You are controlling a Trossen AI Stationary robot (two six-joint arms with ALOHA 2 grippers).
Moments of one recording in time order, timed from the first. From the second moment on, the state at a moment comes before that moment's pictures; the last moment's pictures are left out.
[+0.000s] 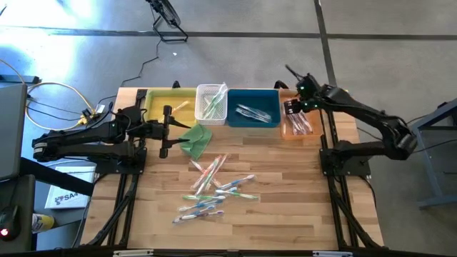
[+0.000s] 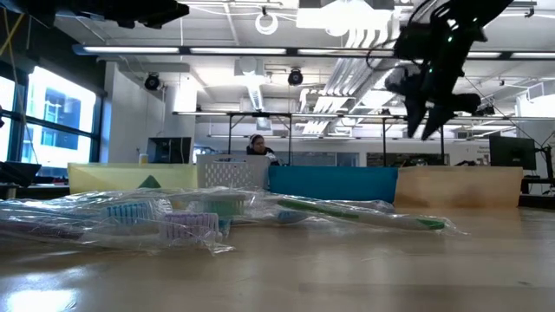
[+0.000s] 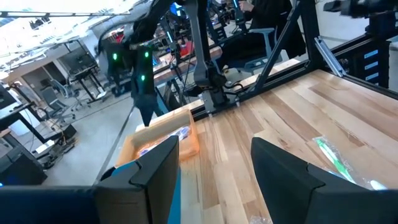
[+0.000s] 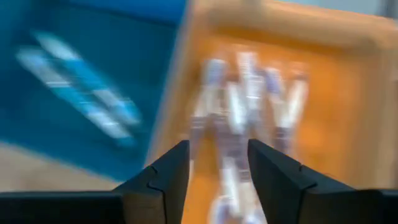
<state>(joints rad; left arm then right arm) 0.22 0.59 0.54 0.03 0.25 0.45 -0.81 1.18 0.89 -0.77 0.11 0.52</state>
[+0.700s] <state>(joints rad) 0.22 0.59 0.54 0.03 0.25 0.45 -0.43 0.92 0.89 -0.53 0.05 0.29</state>
